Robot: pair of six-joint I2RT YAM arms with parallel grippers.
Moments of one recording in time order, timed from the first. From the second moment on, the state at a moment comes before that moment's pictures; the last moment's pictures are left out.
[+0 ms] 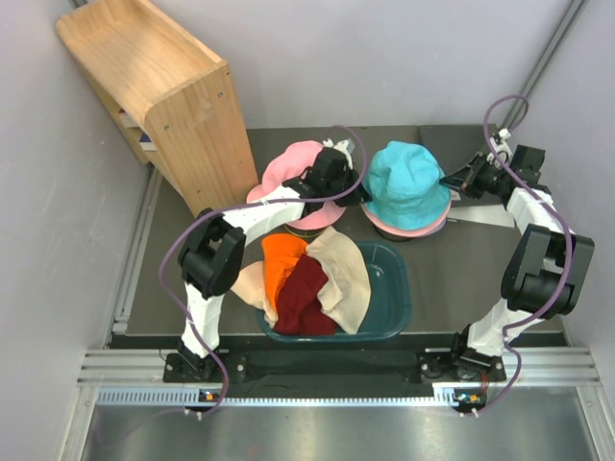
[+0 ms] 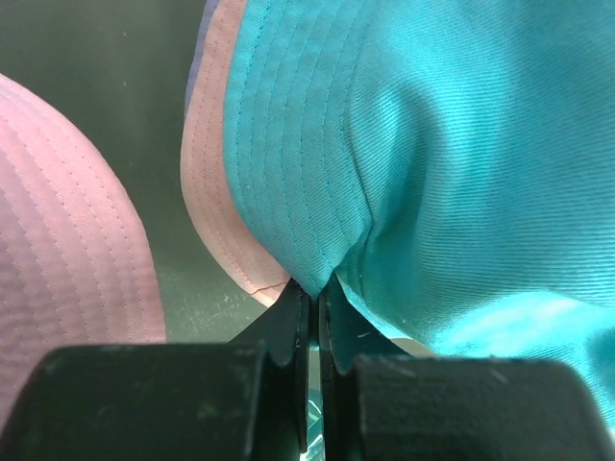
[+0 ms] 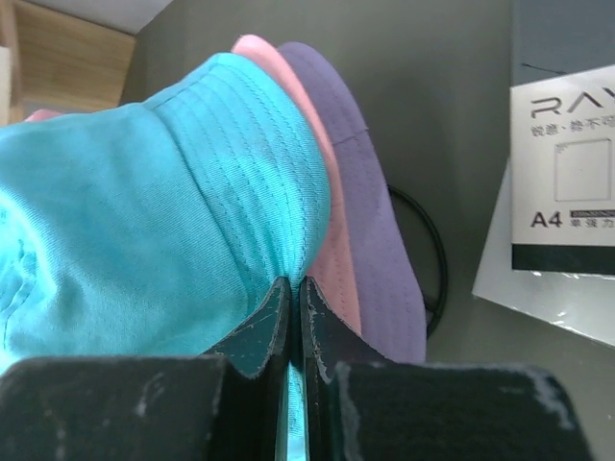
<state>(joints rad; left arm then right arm) -0.69 2.02 1.58 -0.11 0.19 -0.72 -0.31 1.67 1.17 -0.18 -0.86 0.39</state>
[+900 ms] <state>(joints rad) -0.71 2.05 1.73 -0.30 0.14 -0.60 -0.31 1.66 1.28 -0.47 -0.52 0.32</state>
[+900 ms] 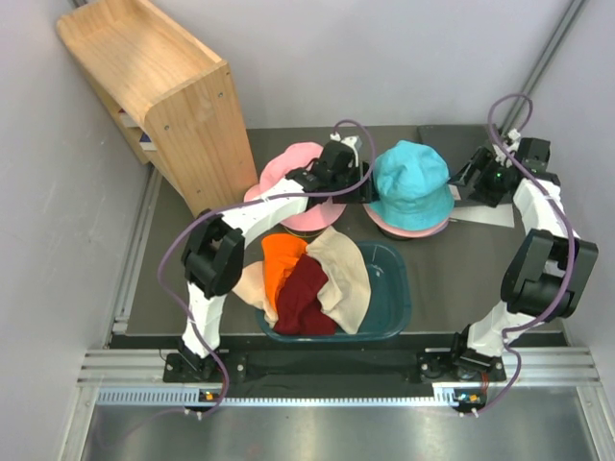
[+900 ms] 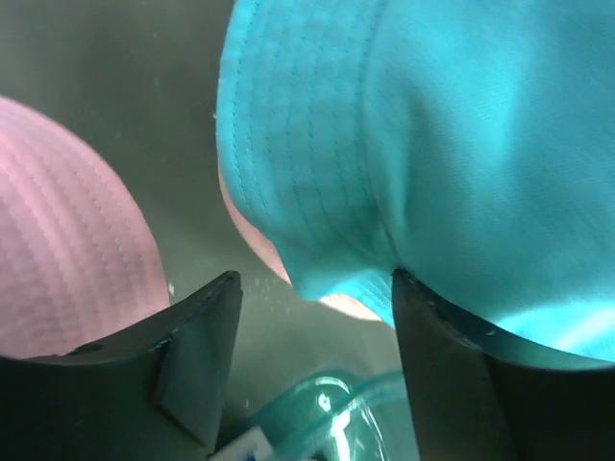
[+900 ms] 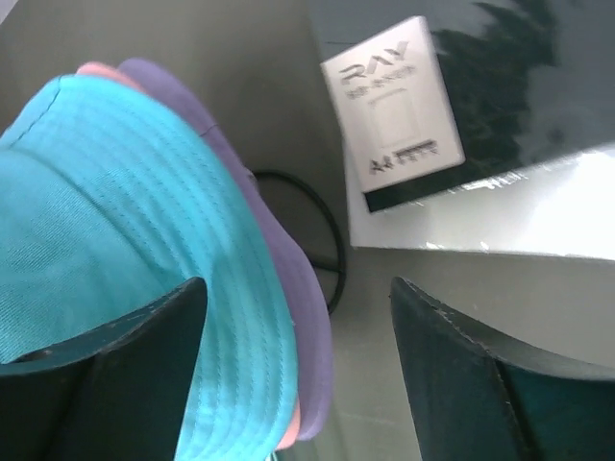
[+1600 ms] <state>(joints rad) -0.78 1.44 1.38 -0.70 0.04 -0.46 -0.45 1.38 1.32 -0.54 -0.37 0.50</state>
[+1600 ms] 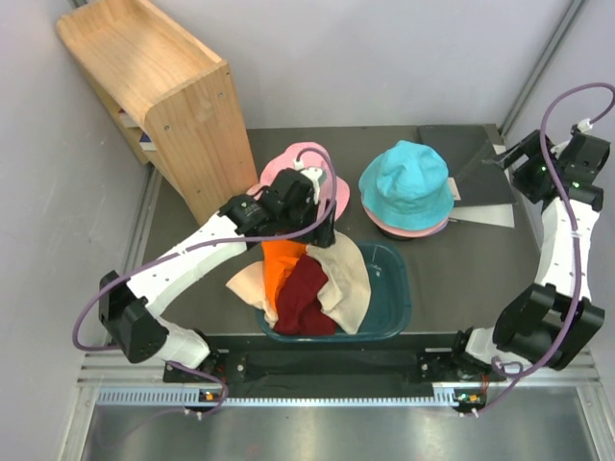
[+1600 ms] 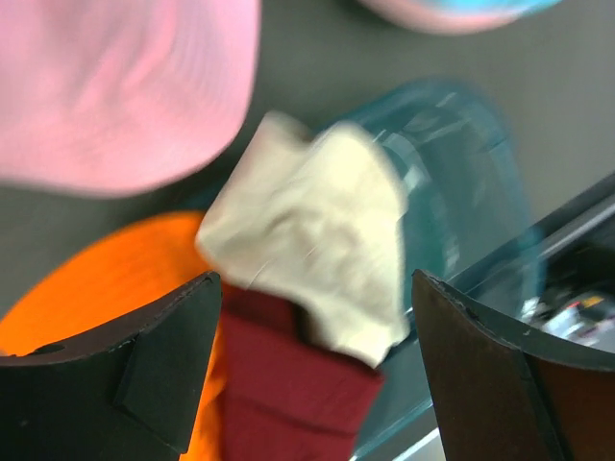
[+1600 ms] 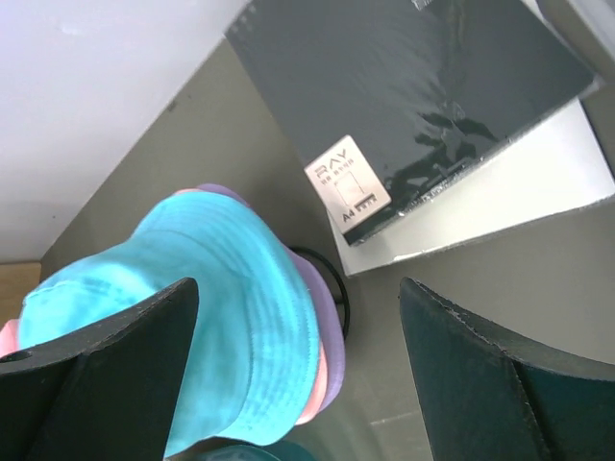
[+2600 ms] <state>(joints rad) -0.80 1.68 1.35 -0.67 -0.06 -0.35 -0.43 1.23 1.22 -0.52 -0.37 0.50</state>
